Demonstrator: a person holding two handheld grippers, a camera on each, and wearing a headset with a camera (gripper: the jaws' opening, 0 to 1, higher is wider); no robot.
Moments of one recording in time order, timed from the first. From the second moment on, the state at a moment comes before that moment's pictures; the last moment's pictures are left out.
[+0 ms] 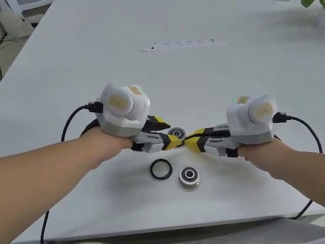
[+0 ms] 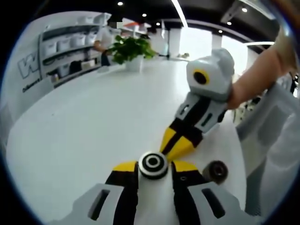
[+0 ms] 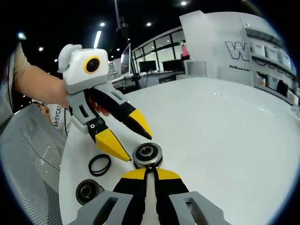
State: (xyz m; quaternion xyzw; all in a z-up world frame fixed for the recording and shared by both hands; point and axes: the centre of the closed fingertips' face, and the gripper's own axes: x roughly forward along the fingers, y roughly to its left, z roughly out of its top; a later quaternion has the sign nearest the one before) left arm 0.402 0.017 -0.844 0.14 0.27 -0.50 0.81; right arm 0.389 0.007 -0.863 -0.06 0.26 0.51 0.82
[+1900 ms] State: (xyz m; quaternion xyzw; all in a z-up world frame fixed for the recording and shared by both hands) left arm 0.404 0.013 -0.850 0.19 0.27 -0.46 0.82; right arm 0.404 -0.002 -0.849 0.13 0.31 0.43 0.84
